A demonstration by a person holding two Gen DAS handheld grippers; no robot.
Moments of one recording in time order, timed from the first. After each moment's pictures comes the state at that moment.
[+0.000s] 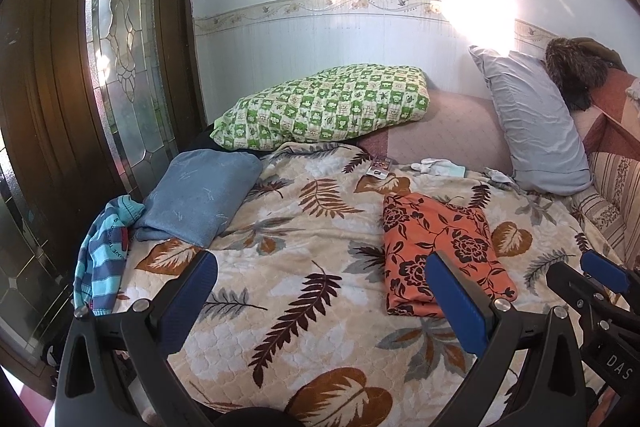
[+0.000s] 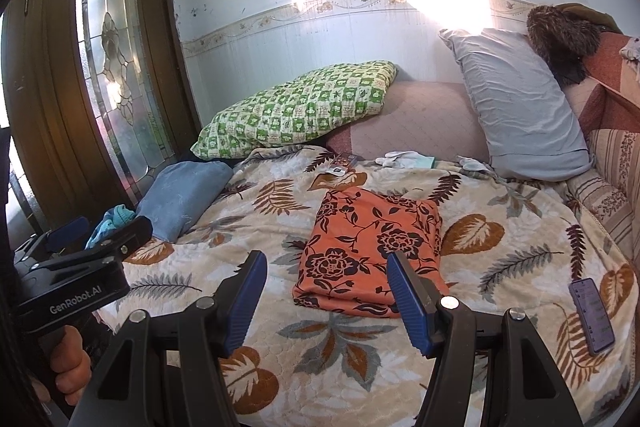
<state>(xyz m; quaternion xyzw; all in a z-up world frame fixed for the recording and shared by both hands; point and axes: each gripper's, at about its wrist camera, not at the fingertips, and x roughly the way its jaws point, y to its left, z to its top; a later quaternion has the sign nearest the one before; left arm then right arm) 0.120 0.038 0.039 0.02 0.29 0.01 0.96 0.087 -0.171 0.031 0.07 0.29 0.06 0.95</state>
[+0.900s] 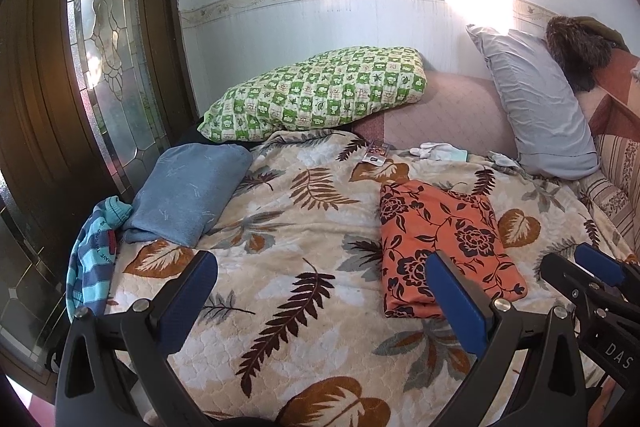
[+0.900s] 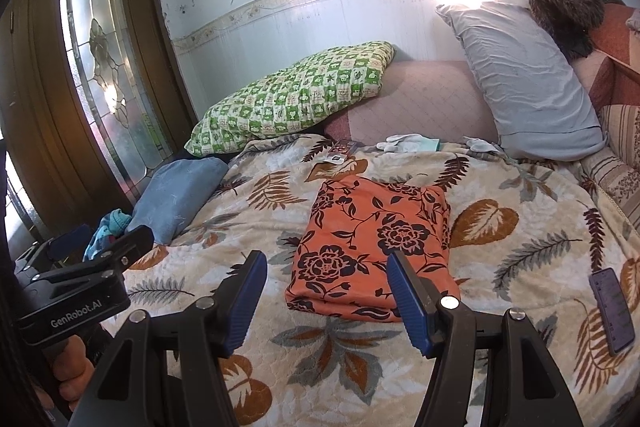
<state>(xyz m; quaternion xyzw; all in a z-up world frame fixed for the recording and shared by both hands) 0.154 0.017 0.018 0.04 0.32 0.00 0.95 0.127 -0.188 0.004 0.10 0.31 0.06 0.94</state>
